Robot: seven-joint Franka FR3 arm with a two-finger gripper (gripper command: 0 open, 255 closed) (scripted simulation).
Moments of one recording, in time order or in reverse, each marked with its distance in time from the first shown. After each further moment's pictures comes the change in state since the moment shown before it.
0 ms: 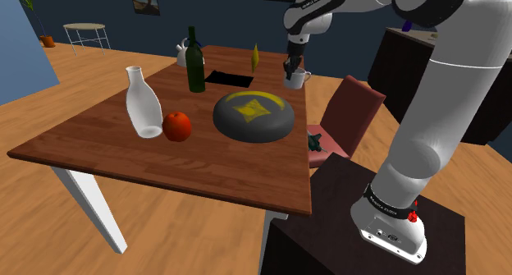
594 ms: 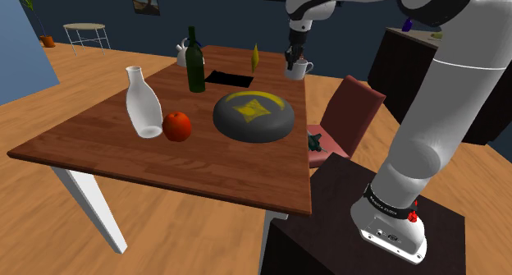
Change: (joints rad) arm 0.003 -0.028 0.000 0.087 -0.011 -0.114 0.008
